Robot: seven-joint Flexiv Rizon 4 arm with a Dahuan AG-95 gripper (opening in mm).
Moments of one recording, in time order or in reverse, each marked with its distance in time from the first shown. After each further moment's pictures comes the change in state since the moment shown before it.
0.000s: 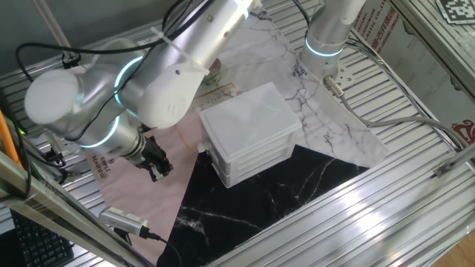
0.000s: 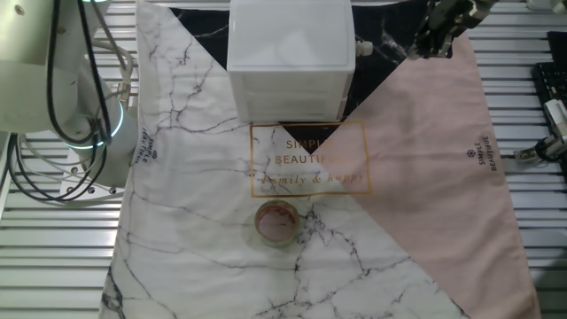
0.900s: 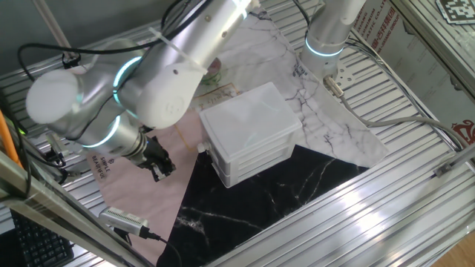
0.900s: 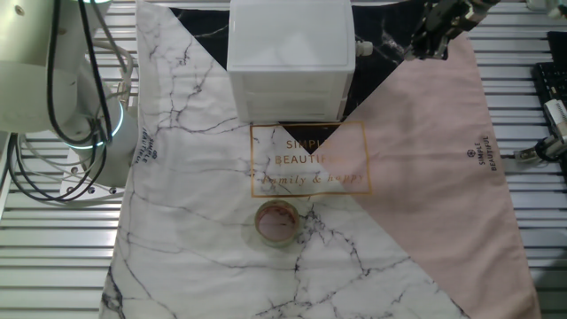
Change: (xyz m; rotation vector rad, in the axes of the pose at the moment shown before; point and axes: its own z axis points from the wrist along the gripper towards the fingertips) arm 0.005 0.001 0.009 -0.018 0.019 0.008
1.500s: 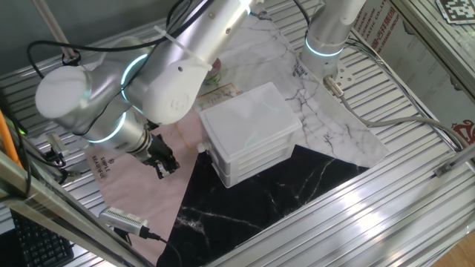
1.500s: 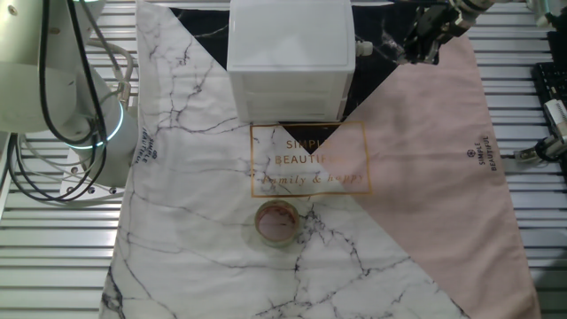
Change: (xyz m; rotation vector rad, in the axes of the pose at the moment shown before) arm 0.010 -0.005 0.008 -0.009 0.003 0.010
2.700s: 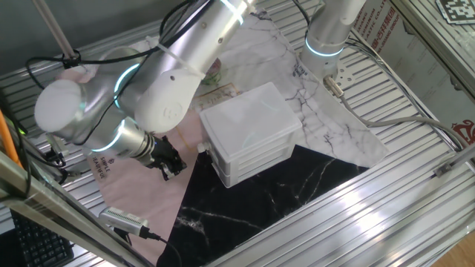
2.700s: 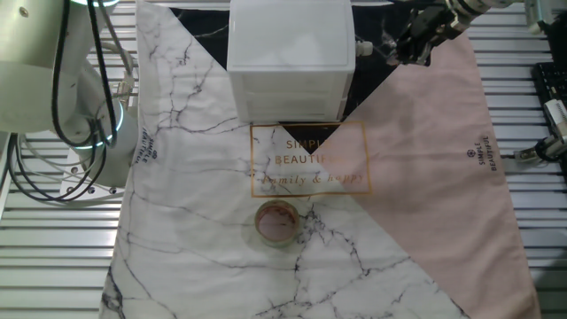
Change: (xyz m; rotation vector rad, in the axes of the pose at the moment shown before) arm 0.012 0.001 0.014 0.007 0.086 0.017
